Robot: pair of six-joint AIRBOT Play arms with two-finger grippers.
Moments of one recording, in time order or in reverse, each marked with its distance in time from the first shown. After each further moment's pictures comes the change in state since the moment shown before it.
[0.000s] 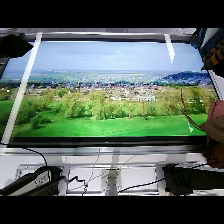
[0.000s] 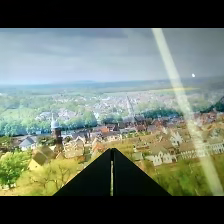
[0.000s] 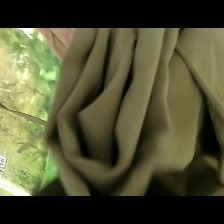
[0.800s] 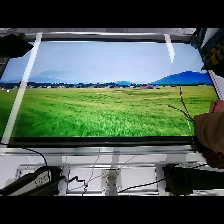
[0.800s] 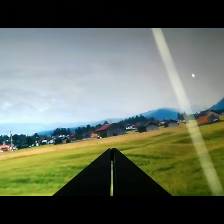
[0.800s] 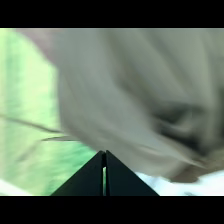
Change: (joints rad) left arm 0.000 0.000 0.000 0.000 0.000 0.000; right arm 0.039 0.000 -0.006 0.053 -0.032 0.037
